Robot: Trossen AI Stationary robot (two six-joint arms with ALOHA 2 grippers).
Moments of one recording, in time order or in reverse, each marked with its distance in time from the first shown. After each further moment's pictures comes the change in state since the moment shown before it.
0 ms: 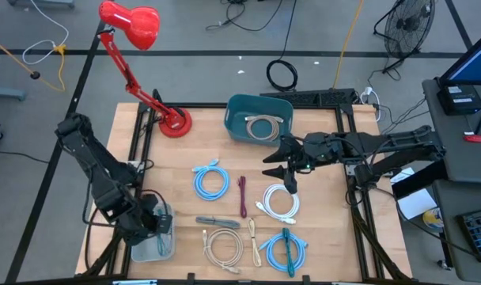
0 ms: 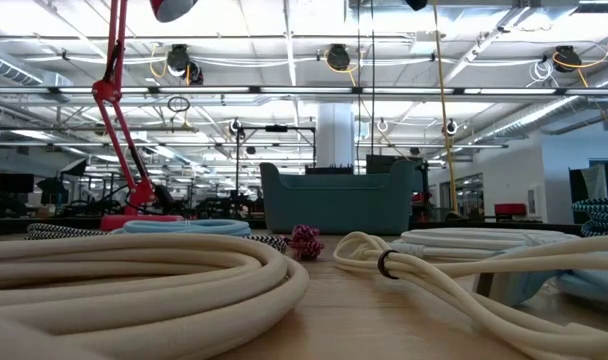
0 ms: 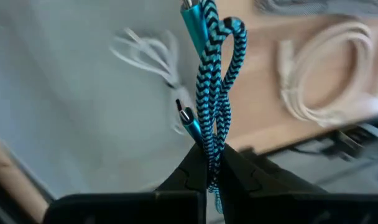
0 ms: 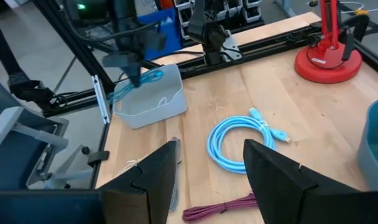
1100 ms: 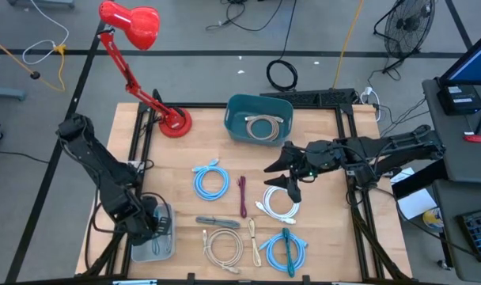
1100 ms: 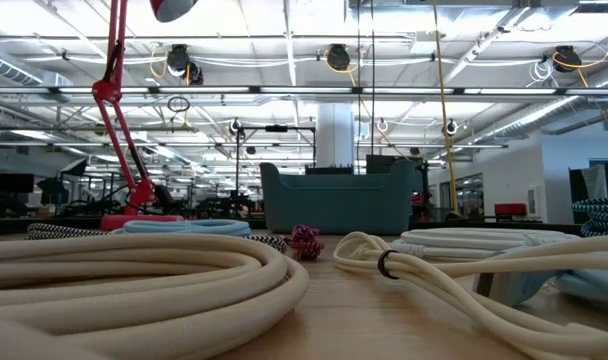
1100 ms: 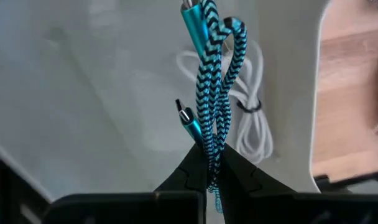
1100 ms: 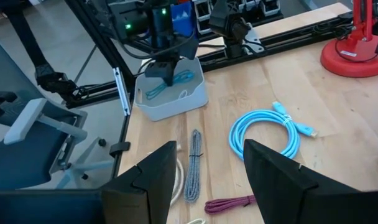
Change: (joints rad) left arm -0.024 0.027 -0.181 0.120 0.119 -0.004; right arm 0.066 0.000 0.000 0.001 0.000 0.035
